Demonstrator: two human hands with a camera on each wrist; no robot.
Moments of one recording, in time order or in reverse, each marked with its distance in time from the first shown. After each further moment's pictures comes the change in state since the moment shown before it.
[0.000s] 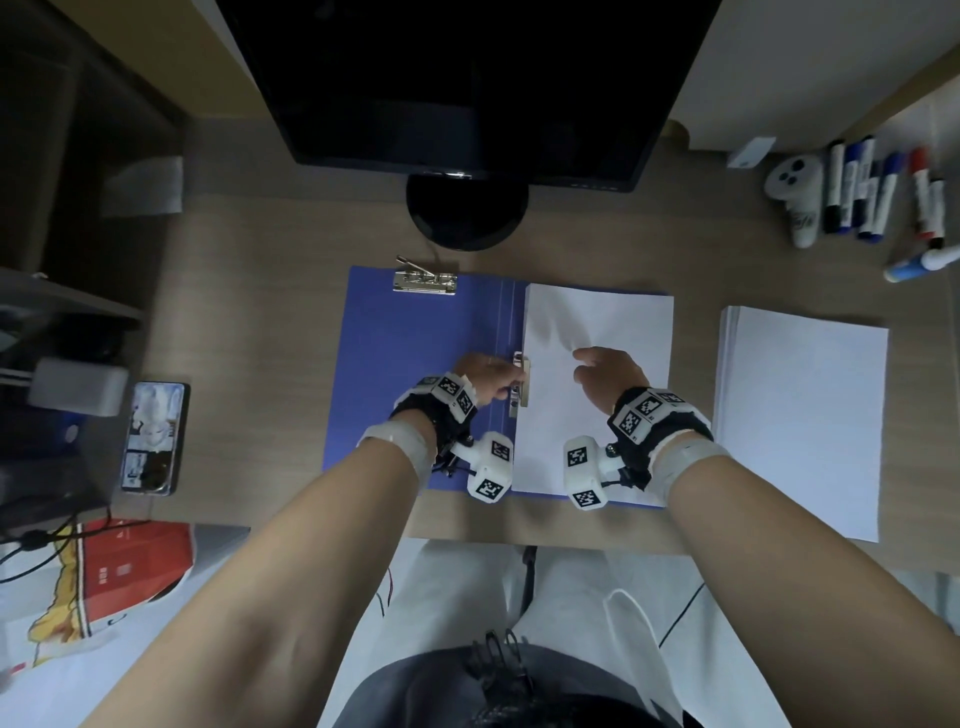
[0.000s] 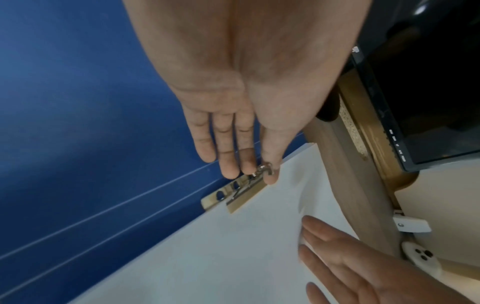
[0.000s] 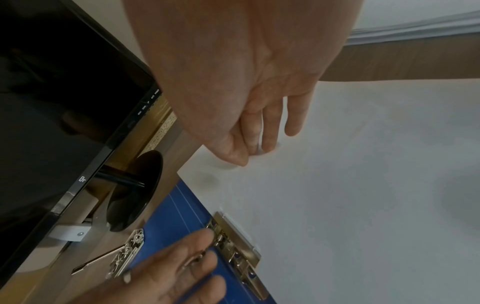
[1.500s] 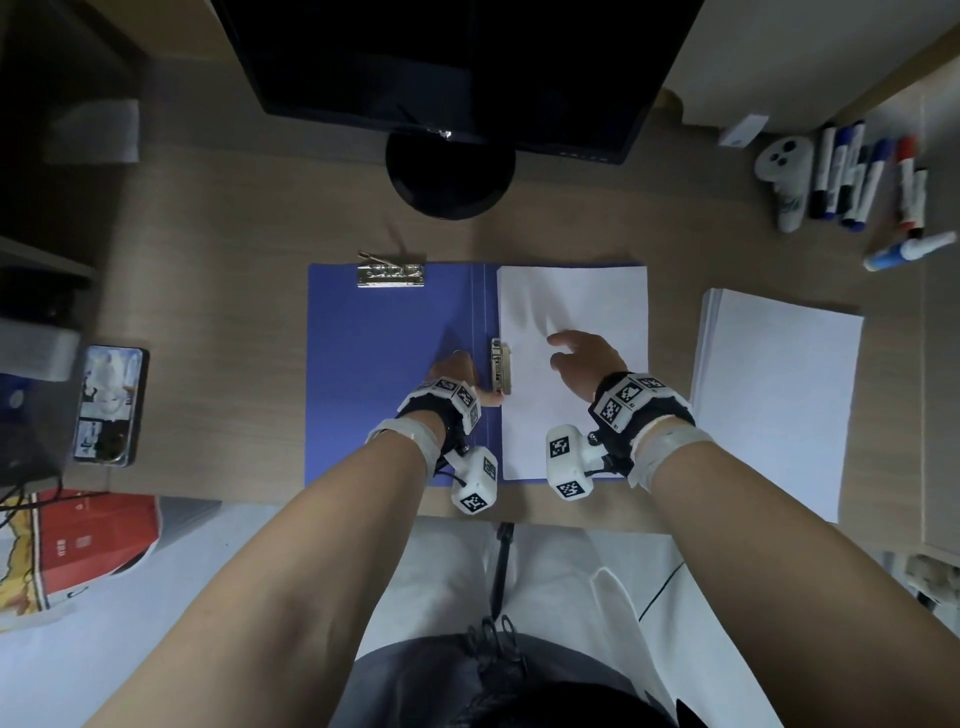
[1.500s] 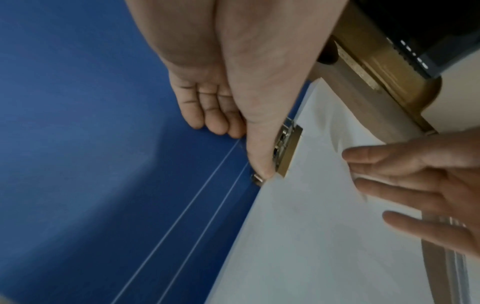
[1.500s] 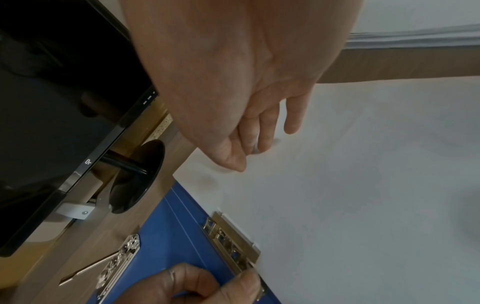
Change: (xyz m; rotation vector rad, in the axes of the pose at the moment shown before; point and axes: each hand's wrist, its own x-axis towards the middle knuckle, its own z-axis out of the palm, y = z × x) left_hand -0.013 -0.017 0.023 0.561 0.141 -0.126; right_hand -0.004 0.007 0.003 -0.073 -0.037 -0.076
